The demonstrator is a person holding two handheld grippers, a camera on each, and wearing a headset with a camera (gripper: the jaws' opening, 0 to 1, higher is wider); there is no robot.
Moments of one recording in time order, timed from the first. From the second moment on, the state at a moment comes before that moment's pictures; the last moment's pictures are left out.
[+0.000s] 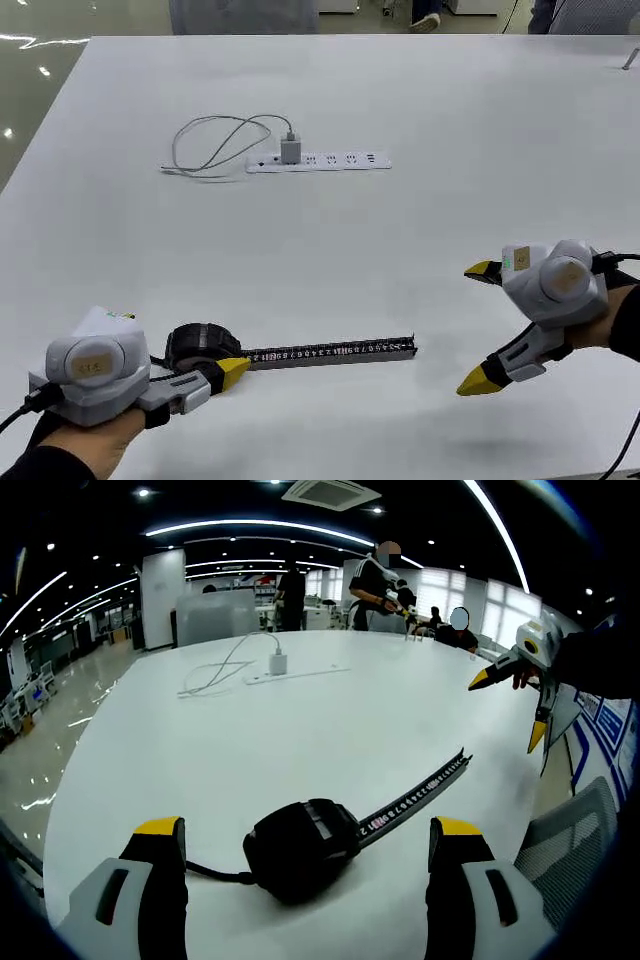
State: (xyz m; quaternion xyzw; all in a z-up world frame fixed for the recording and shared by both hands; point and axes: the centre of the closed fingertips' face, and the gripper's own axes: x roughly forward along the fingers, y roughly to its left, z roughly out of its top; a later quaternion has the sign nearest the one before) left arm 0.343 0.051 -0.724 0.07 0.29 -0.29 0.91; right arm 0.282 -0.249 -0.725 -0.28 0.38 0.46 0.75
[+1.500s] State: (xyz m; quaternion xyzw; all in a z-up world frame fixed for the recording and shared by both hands) left arm 0.355 0.047 -0.743 0.02 0.23 -0.19 0.95; right arm 0.303 -0.212 -0.781 -0.32 0.40 0.54 0.67
